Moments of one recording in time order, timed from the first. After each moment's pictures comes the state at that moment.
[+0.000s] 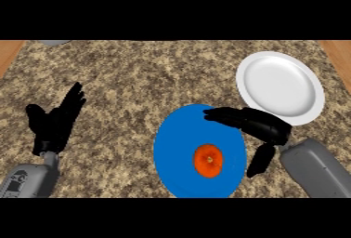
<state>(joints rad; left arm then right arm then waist) -0.18 0.36 -0.08 -1.38 0.20 0.13 0.14 -0.42 -0.46 0.45 -1.35 0.40 0.43 -0.41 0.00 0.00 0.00</state>
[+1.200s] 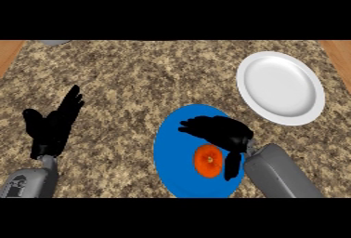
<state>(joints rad) -0.15 0.29 0.01 -1.41 0.11 0.06 0.15 -0.42 -0.23 0.47 -1.34 0.80 0.53 -0.24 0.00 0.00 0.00</state>
